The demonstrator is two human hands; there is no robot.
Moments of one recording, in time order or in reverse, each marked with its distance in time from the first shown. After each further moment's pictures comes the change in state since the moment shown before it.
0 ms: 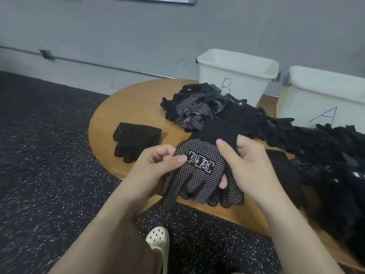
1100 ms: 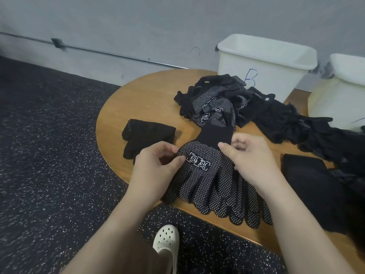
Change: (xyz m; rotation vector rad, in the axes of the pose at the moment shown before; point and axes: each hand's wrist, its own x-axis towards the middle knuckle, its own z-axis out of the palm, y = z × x) left_hand 0.020 -0.010 -0.023 0.620 0.474 0.021; right_hand 0.071 0.053 0.028 -0.221 0.035 0.150
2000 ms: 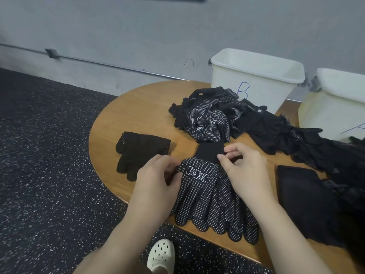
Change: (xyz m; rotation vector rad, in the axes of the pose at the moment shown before) left_hand -0.002 0.001 0.014 0.316 0.089 0.234; right_hand 0.002 0.006 0.008 -0.227 0.244 -0.021
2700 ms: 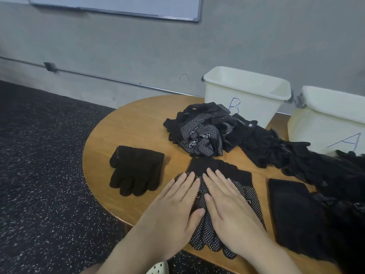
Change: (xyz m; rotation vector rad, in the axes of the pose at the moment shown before) left_hand -0.012 0.002 0.024 0.450 -0.532 0.382; right_hand -0.043 0.012 -0.005 -0.493 -0.470 -0.306
